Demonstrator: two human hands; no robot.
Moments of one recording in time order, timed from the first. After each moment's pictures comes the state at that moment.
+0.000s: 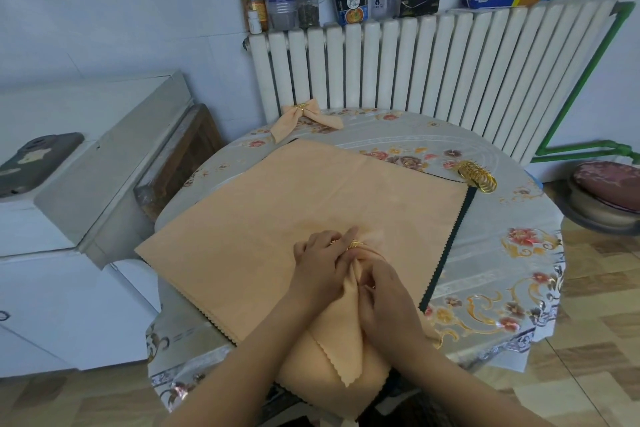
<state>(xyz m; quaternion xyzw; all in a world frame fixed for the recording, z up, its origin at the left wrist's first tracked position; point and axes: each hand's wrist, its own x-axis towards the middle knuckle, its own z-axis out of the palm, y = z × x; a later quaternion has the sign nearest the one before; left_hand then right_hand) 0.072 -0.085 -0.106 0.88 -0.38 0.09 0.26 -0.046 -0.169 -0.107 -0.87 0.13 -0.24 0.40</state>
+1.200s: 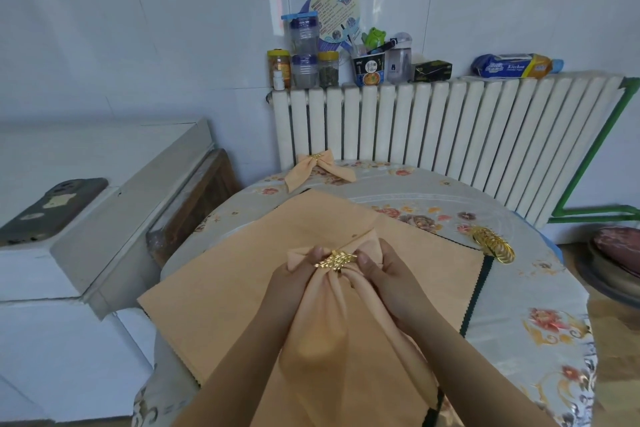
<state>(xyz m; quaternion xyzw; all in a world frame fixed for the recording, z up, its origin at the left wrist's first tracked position) 0.098 -0.064 -0.009 0.69 -0.05 -0.18 0.70 0.037 -0.217 -0.021 -0.69 0.07 -0.15 0.70</state>
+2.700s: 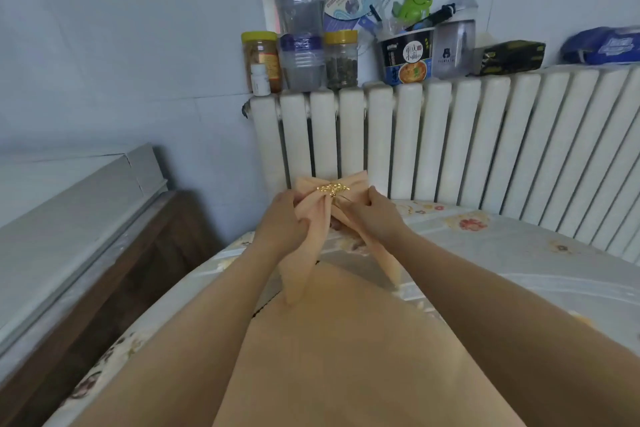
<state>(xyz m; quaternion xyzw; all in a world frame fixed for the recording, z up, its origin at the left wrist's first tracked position) 0.517 -0.203 -0.037 0.91 -0.23 0.03 0.35 0.451 -0.357 -0.034 -0.84 0.19 -0.16 0.48</state>
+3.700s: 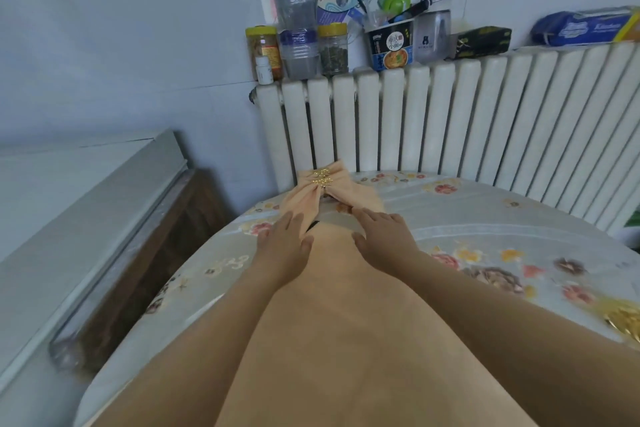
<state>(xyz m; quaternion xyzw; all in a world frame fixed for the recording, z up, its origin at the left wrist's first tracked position) 0.411 -0.151 -0.057 0.96 -0.25 -0.01 0.11 0.339 -0.327 -0.062 -0.99 0.08 -0.09 0.06</state>
